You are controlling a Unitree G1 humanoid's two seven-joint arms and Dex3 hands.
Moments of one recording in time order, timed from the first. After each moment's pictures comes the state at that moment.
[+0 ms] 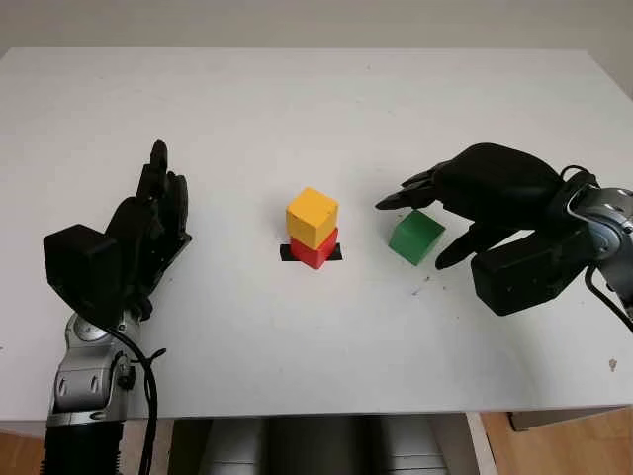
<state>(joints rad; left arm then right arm) -0.24 0.29 0.22 -0.01 -0.12 0.16 -0.21 -0.64 -0.83 0.23 0.31 -0.65 -0.51 0.38</state>
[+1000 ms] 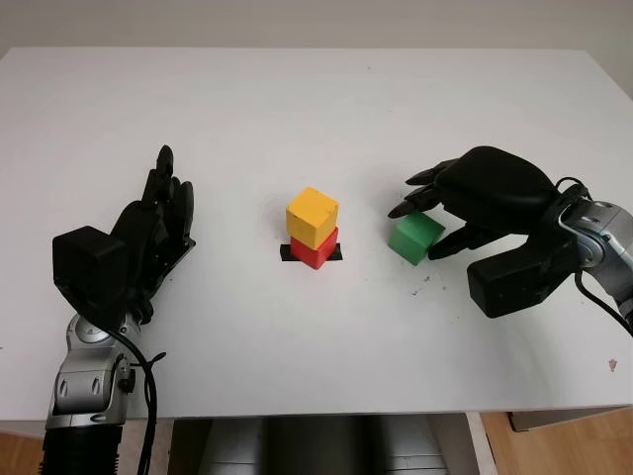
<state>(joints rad) -0.23 0.30 0.21 -0.01 -0.10 0.17 -0.21 -0.69 -0.83 0.27 0.50 -0.77 -0.65 0.13</state>
